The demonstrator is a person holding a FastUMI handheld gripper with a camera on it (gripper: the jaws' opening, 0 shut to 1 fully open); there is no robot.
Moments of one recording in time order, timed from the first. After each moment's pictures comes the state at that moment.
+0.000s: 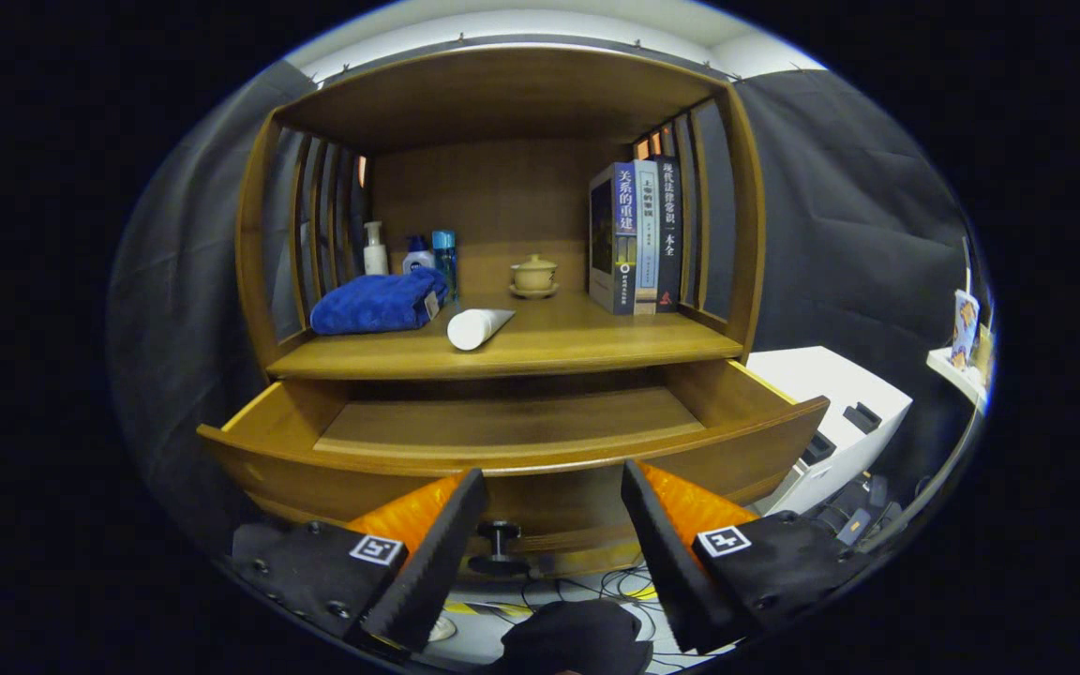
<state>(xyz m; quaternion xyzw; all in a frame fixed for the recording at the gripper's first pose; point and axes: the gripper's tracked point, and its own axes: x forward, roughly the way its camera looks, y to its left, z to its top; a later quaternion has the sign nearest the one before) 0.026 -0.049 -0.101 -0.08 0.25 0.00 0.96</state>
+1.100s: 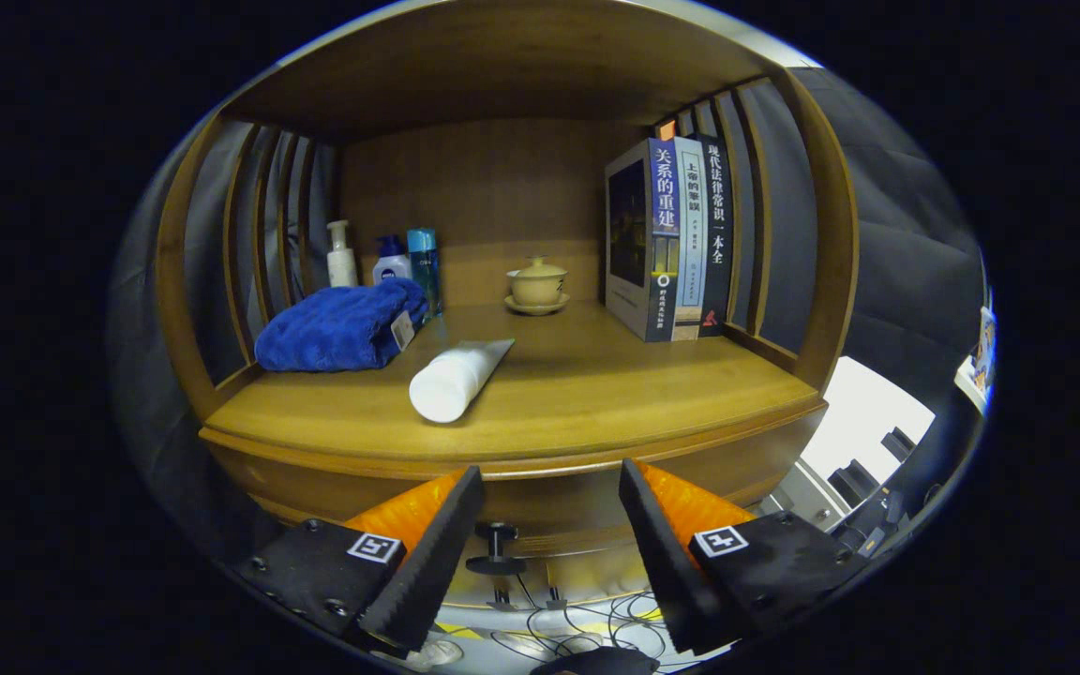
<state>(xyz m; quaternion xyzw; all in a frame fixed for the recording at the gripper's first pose) 0.137 -0.031 -0.099 -0.05 0.25 -0.01 0.97</state>
